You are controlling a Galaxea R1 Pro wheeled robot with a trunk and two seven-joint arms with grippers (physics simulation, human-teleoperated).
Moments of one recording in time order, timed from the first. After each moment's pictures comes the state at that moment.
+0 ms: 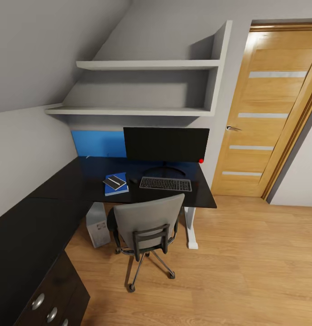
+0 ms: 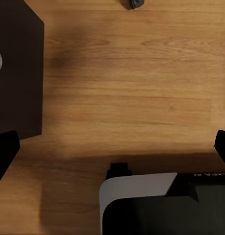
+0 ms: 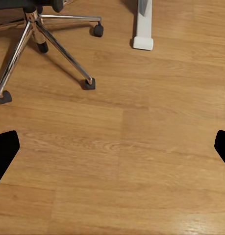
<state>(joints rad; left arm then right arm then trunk) -0.36 -0.01 -0.29 -0.02 0.22 -0.19 0.08 -0.32 0.07 0.27 0.02 -0.13 -0.70 -0.16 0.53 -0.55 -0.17</state>
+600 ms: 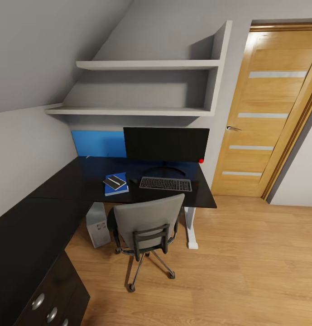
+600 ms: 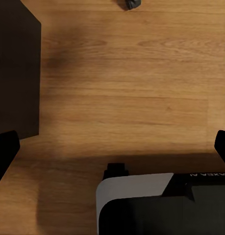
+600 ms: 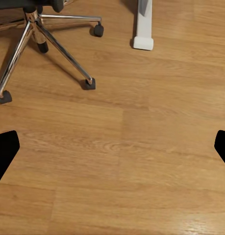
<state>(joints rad) -0.36 -0.02 -0.29 -0.02 0.22 -0.19 0.08 -0.32 0.07 0.27 0.02 -0.13 -0.70 -0.16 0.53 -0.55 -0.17</state>
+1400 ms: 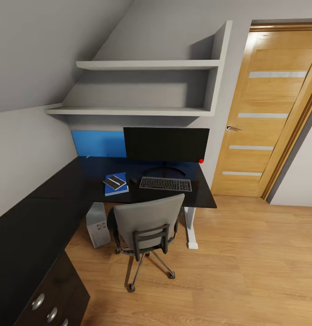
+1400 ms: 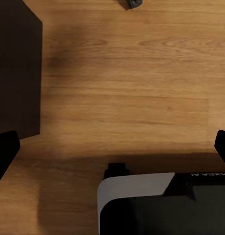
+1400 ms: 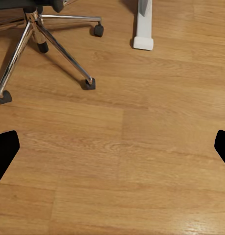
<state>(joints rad) -0.36 -0.02 -0.29 -0.02 0.22 -0.19 0.08 -0.32 0.07 0.27 0.02 -0.13 -0.70 -0.16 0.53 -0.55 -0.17</state>
